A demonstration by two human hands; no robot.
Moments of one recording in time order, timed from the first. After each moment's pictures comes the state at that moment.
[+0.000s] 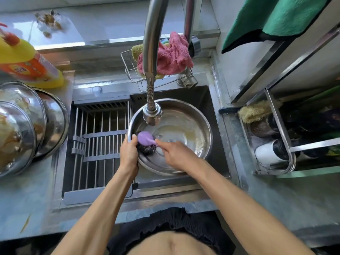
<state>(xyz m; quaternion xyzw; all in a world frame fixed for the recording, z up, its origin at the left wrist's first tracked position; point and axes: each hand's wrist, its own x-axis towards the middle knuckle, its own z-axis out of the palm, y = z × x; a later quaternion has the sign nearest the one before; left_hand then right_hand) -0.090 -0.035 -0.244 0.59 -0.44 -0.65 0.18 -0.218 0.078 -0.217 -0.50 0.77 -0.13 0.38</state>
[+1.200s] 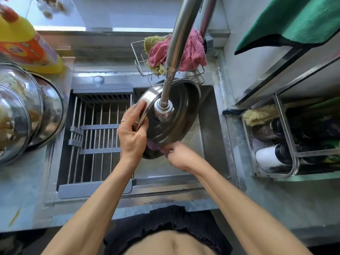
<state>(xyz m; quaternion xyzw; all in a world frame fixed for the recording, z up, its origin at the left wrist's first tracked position) -0.102 -0.039 -0.200 0.37 -0.64 -0.55 0.38 -0.201 0.069 -0.200 -0.30 0.81 -0.14 0.48</state>
